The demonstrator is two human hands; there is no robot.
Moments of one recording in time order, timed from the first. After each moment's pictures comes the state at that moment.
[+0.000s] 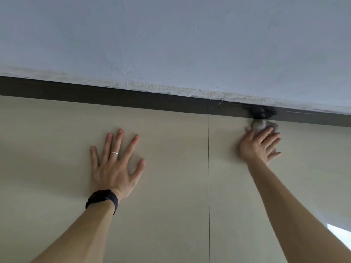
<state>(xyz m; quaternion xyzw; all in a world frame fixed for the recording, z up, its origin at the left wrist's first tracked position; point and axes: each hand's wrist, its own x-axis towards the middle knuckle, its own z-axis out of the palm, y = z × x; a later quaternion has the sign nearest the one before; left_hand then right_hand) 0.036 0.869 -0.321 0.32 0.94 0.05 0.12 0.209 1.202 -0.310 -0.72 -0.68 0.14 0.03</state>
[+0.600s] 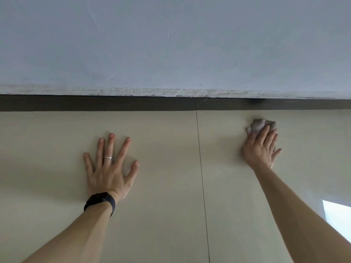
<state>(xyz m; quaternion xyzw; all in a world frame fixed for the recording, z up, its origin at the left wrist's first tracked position) 0.032 0.869 -0.321 0.31 0.94 0.03 0.13 0.257 1.216 -0.297 -0.68 -0.72 0.16 -0.06</state>
